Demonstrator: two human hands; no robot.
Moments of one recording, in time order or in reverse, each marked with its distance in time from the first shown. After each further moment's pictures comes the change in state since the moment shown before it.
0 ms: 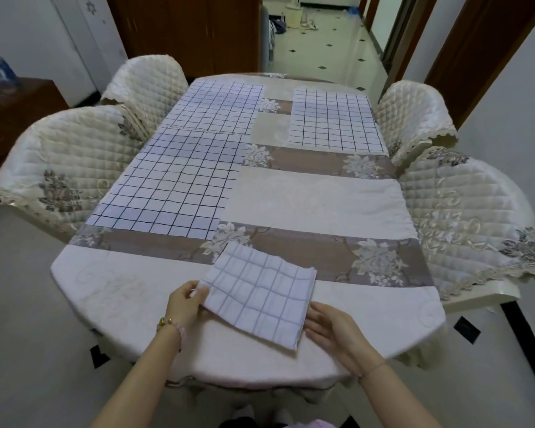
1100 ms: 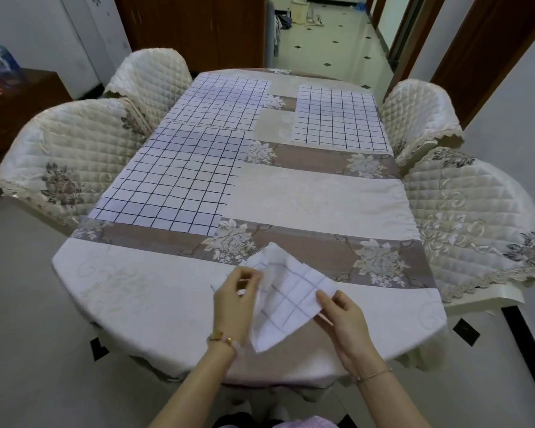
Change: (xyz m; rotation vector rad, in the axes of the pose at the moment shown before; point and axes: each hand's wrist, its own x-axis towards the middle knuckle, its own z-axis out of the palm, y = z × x) left_hand -0.069 0.041 0.072 0.062 0.059 0.422; right_hand -0.021 -0.009 0.007 0.020 -0.029 -0.377
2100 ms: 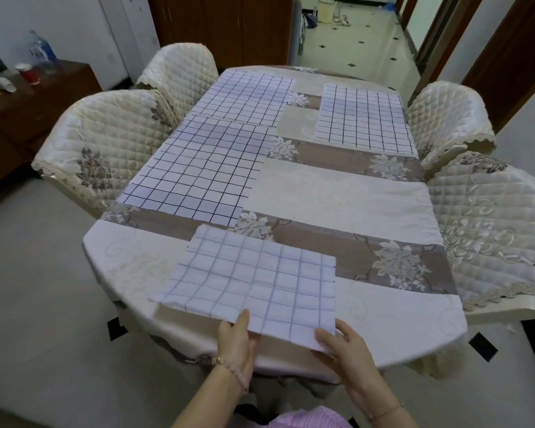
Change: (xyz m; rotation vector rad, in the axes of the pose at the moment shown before) left_hand -0.047 -0.039 -0.012 -0.643 0.234 -0.738; right_hand -0.029 0.041 -0.004 -0.156 -0.018 0.193
